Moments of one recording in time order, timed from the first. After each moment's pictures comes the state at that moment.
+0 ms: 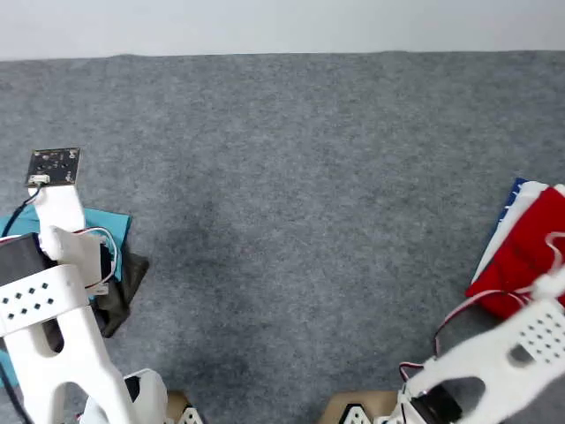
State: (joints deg) left arm -26.3 -36.2 27.2 98.5 -9.4; right arm 48.3 45.4 -62.0 100.5 32.0
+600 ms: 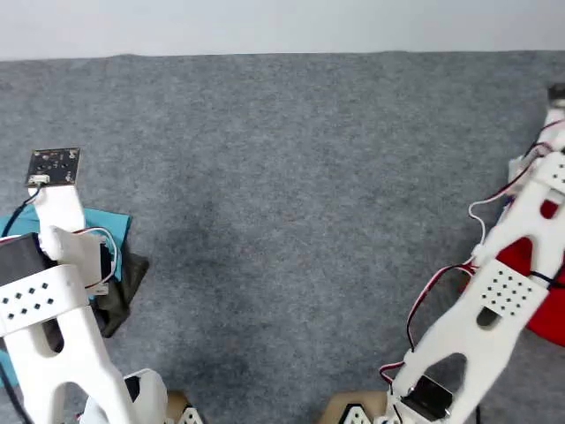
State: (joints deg) left arm -26.3 -36.2 27.2 98.7 -9.4; right arm 31.0 59.1 -79.6 94.7 23.6
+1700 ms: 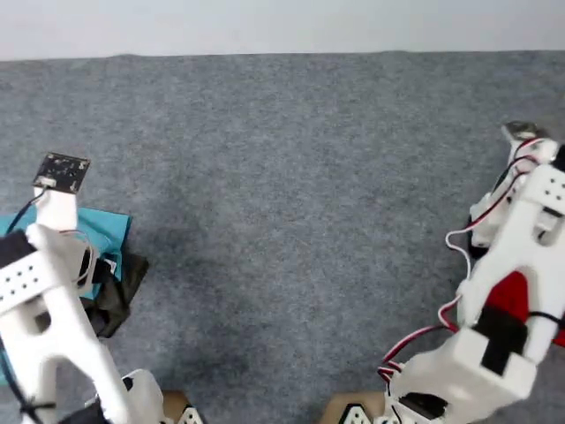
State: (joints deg) left arm -34.5 -25.1 34.8 78.5 -33.1; right arm 27.0 4.3 -7.1 100.6 23.3
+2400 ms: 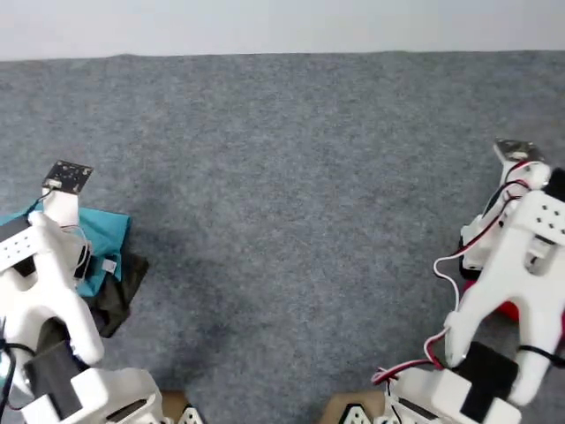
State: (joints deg) left arm -36.9 -5.2 32.1 66.2 -38.1; right arm 27.0 -8.2 5.2 100.6 23.3
